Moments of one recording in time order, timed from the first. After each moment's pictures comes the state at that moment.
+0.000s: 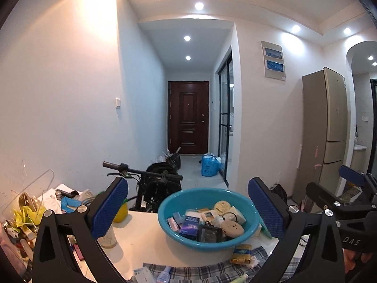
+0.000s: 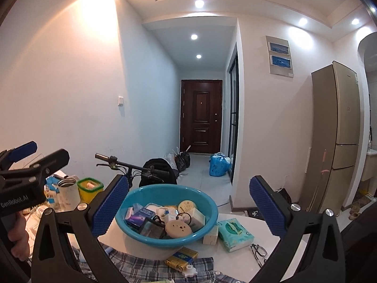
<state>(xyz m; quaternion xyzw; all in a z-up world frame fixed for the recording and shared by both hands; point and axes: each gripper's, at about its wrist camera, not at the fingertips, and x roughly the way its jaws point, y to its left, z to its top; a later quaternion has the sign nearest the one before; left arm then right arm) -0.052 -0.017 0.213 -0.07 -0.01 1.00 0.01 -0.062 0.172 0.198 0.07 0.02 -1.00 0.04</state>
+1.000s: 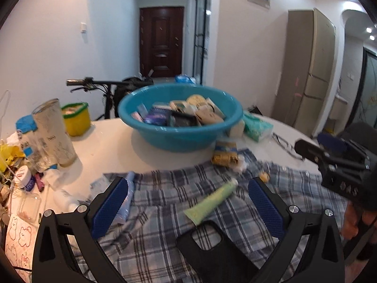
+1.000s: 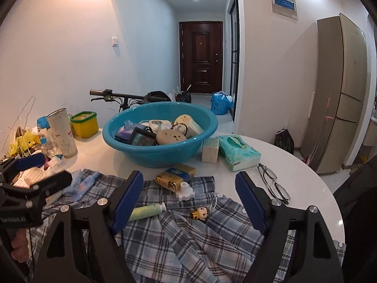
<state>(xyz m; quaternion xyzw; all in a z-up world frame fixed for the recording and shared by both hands) -0.083 0.016 0.053 -0.32 0.01 0.94 0.10 -0.076 0.210 0.062 0.26 0.00 -0.96 0.04</state>
